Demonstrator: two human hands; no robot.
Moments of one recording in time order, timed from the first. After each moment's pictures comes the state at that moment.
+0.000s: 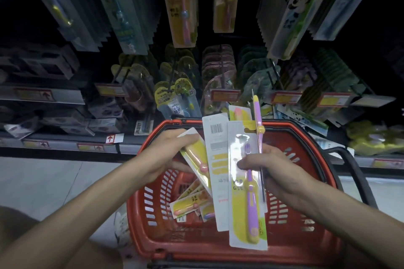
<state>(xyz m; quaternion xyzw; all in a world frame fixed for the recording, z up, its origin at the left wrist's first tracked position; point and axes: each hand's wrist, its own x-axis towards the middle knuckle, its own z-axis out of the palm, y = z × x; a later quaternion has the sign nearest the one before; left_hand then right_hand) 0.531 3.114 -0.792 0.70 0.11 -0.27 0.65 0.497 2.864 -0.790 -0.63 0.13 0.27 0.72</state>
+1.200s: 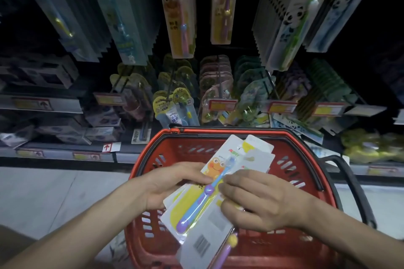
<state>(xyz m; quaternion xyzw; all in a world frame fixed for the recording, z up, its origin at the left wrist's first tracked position) 0.509 3.103 -0.796 0.49 0.10 -0.48 0.72 0.490 2.860 -0.804 -0.72 -0.60 -0.33 0.08</state>
